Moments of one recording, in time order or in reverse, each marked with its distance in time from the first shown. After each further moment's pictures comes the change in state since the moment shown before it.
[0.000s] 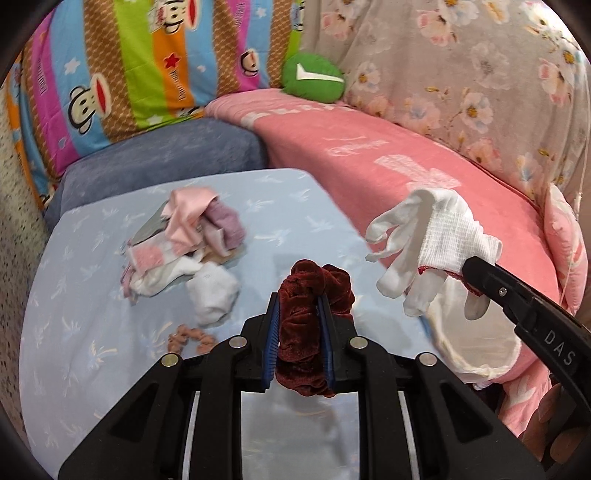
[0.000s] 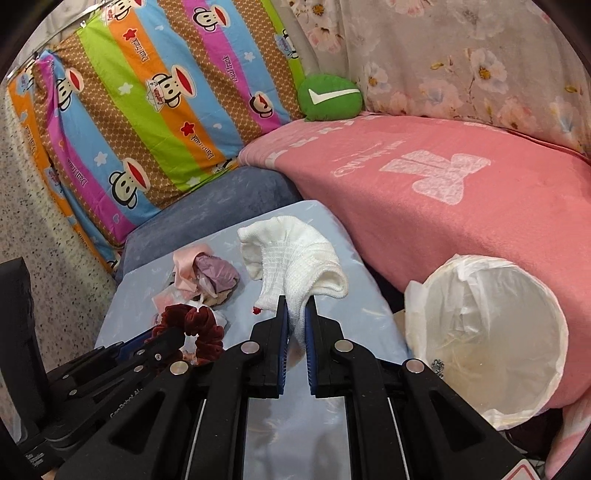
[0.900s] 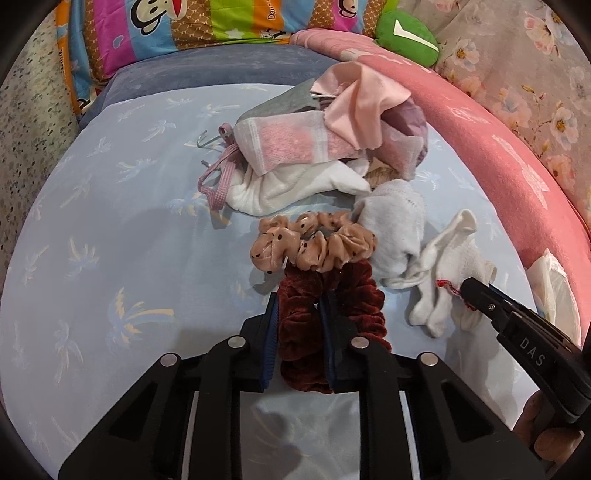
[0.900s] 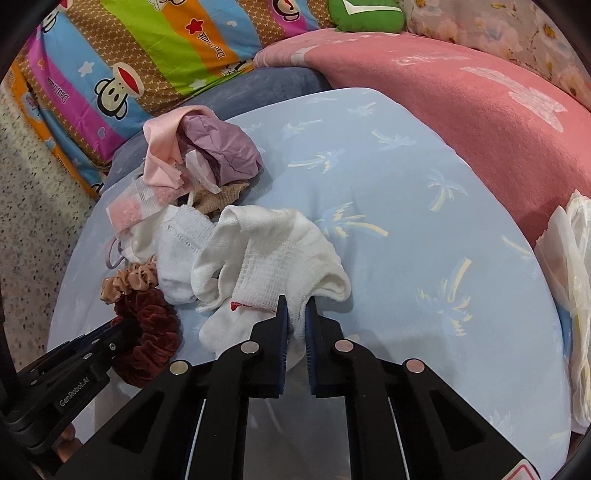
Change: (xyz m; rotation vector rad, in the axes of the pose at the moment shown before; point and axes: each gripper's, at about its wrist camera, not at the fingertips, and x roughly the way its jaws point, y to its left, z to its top) left arm 0.070 0.140 -0.050 -0.225 0.188 0.126; right arm 0.179 0.081 -0.076 -0.075 0.312 0.023
